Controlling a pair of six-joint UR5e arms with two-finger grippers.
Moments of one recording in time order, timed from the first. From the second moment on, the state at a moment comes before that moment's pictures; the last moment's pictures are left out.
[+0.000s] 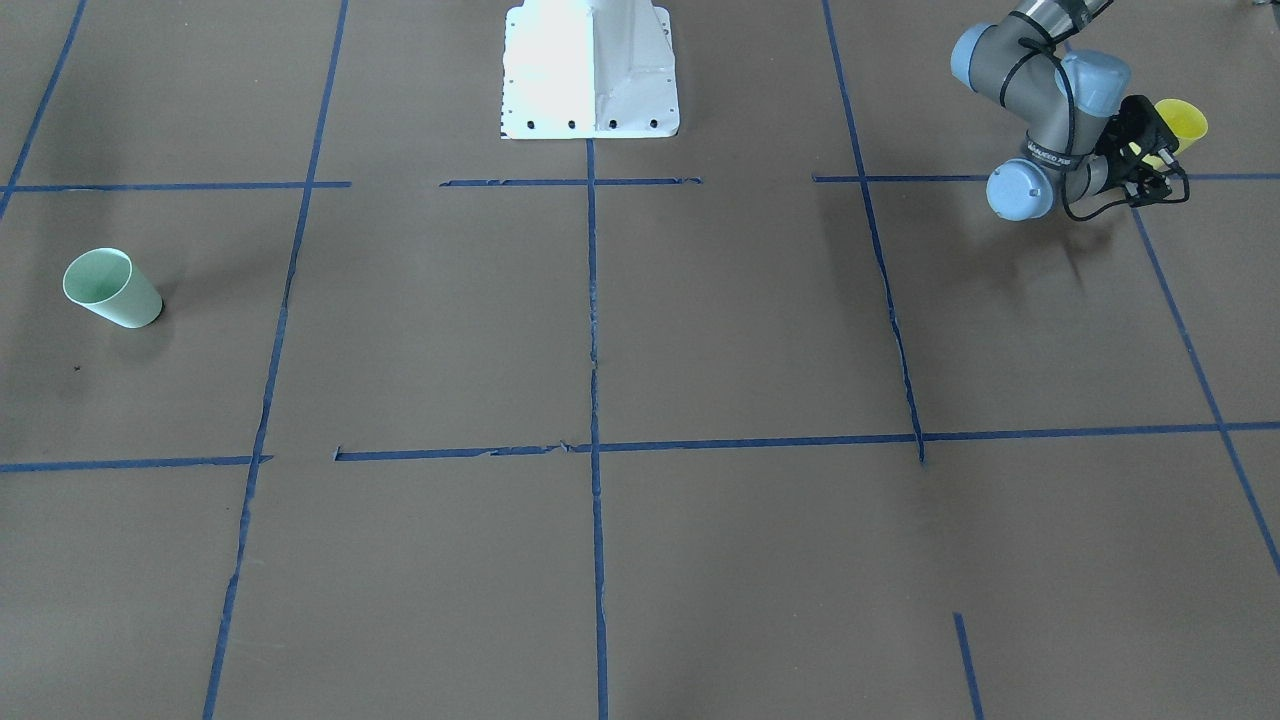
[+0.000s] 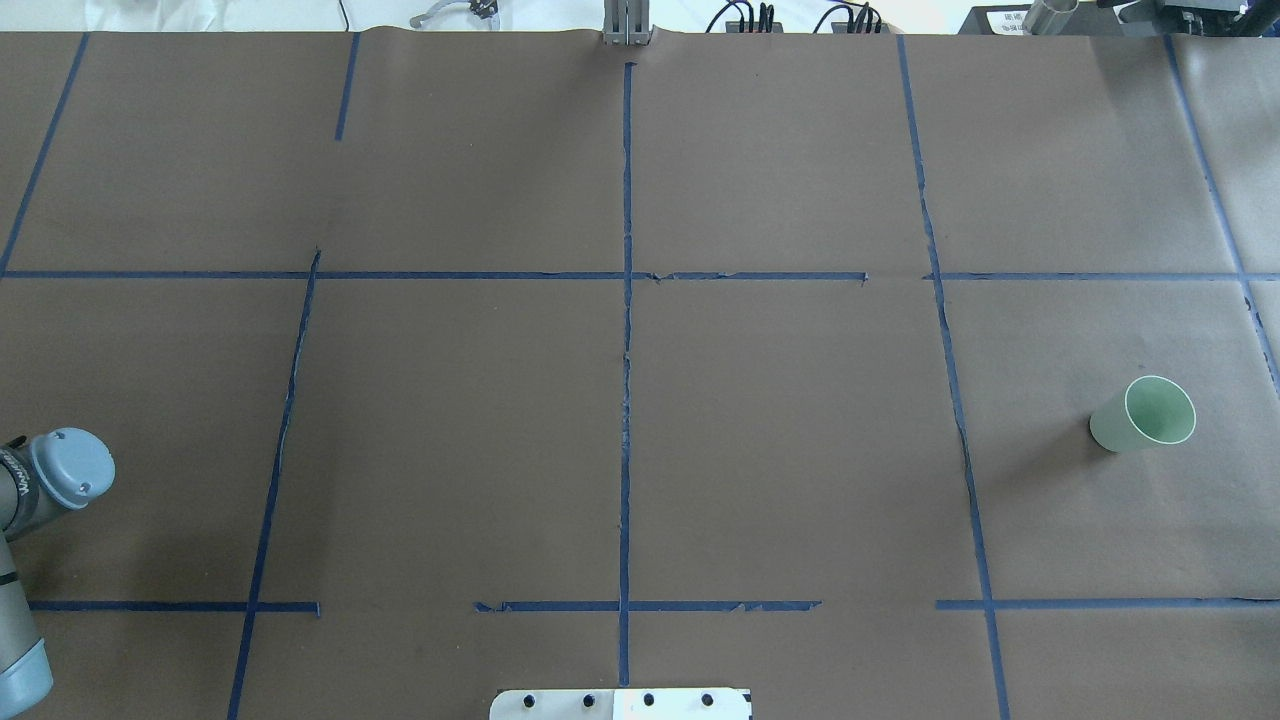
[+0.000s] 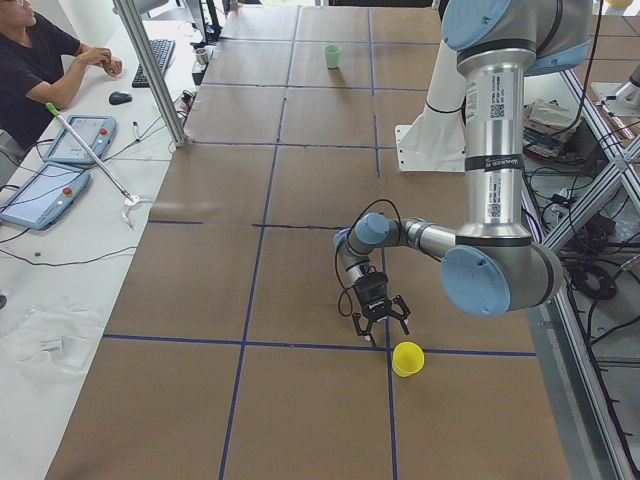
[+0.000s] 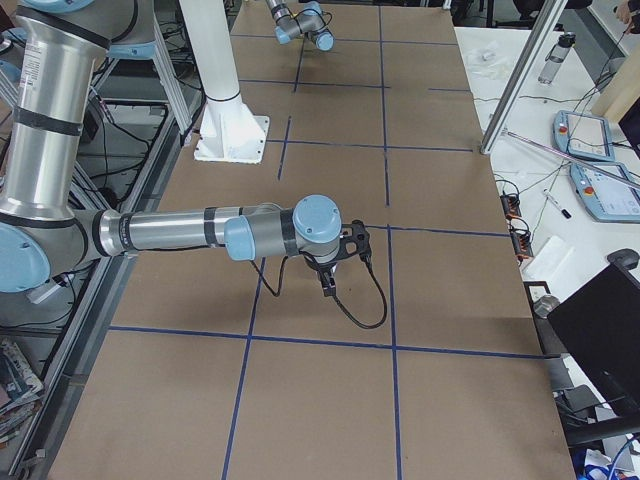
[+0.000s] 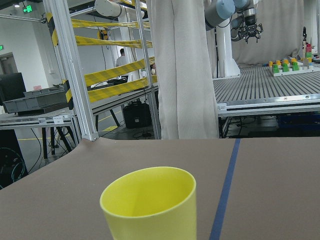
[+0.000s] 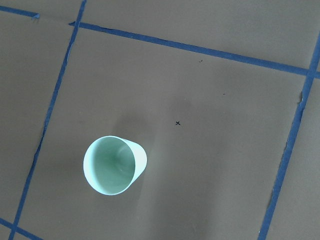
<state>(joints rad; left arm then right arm) -0.50 -1.48 -1.70 -0.88 -1.71 -2.69 1.49 -1.84 1.93 -1.48 2.56 -0.09</state>
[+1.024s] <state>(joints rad) -0.50 -1.47 -1.67 -0.88 -1.75 -2.70 1.49 -1.84 1.93 -1.46 2.56 -0.09</state>
